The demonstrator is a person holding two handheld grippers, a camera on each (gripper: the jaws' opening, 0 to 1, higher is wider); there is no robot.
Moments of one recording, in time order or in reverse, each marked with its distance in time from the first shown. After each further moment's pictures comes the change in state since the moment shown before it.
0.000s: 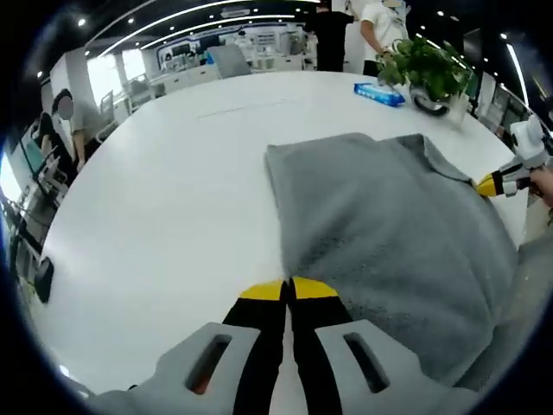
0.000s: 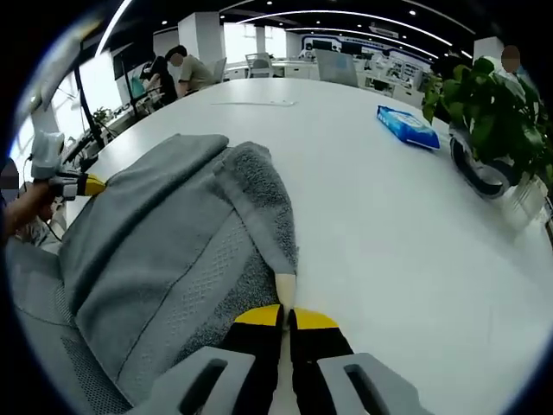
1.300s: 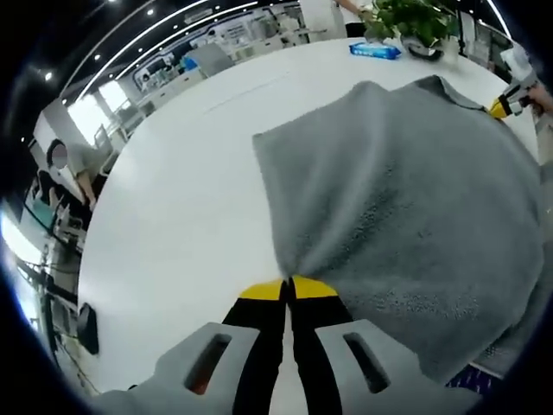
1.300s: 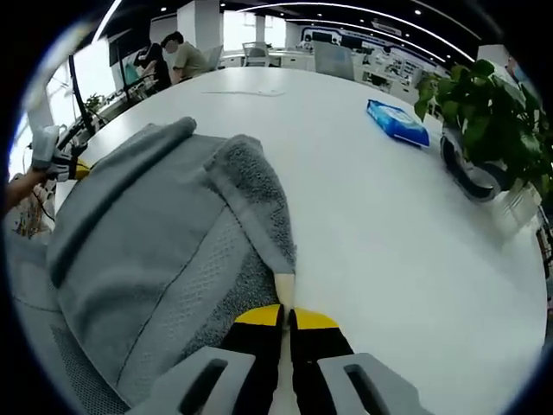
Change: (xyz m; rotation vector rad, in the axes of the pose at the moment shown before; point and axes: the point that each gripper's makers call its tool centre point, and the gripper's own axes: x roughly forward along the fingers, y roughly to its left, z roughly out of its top) left arm 0.004 0.074 -0.022 0.266 0.101 0.061; right arm -0.003 -0.033 -0.002 -0.047 0.064 -0.071
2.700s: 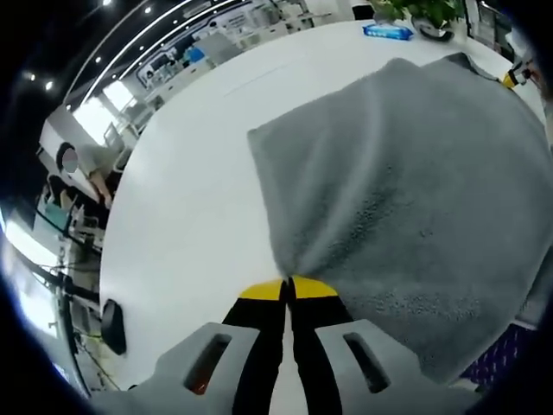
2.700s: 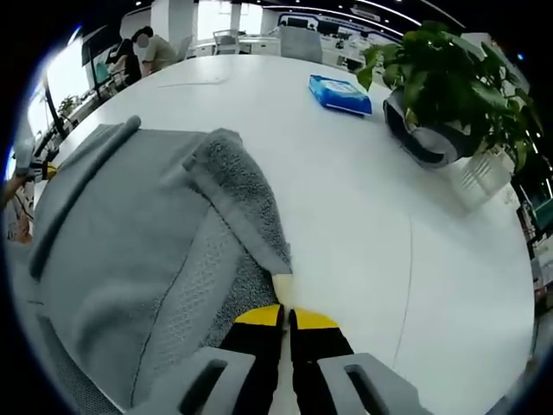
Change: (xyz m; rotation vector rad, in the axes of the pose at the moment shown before) left arm -0.005 0.055 -0.027 0.050 0.083 0.087; right arm -0.015 -0.104 -0.033 0.066 0.074 -0.102
